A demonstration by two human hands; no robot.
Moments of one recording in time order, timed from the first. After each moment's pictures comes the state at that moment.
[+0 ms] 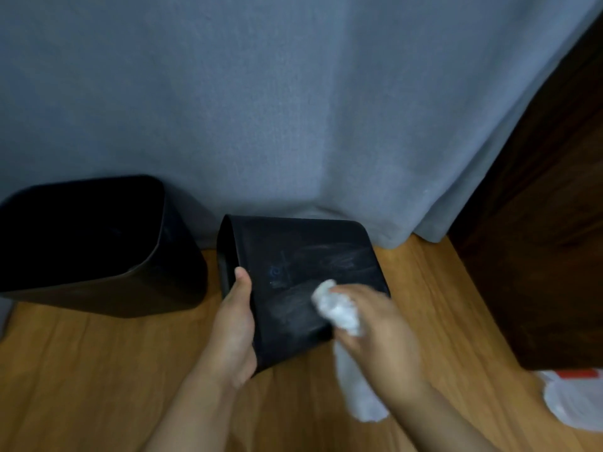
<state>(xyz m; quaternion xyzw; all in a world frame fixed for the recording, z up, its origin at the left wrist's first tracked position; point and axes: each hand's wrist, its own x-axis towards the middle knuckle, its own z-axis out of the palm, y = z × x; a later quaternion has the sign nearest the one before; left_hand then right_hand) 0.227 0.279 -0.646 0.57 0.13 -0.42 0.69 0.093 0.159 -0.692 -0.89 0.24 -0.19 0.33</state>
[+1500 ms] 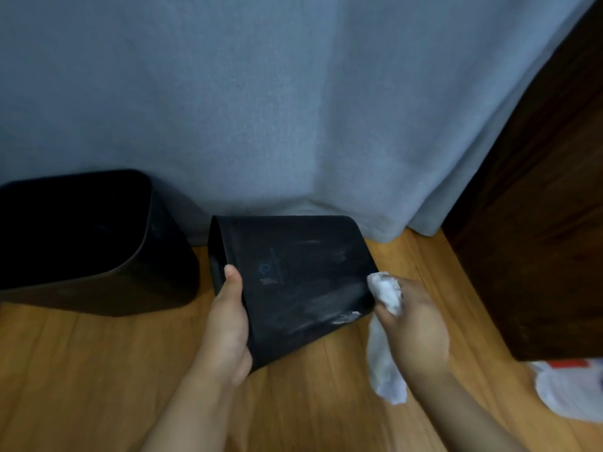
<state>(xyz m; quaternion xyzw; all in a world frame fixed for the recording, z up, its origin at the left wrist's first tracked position) 0.226 0.279 -0.659 0.58 0.13 -0.39 0.70 0.065 0.116 -0.727 -0.85 0.38 -0.18 0.32</state>
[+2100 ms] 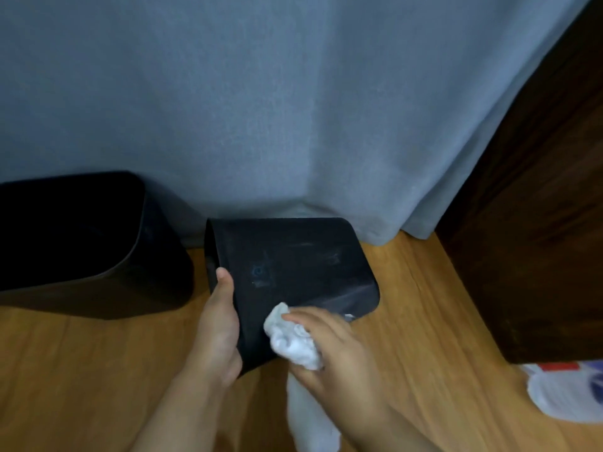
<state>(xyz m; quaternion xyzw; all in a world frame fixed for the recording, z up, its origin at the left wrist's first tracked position) 0.231 0.275 -0.667 0.57 0.15 -0.41 0.70 0.096 0.199 -0.696 -0.89 0.19 -0.24 0.33</state>
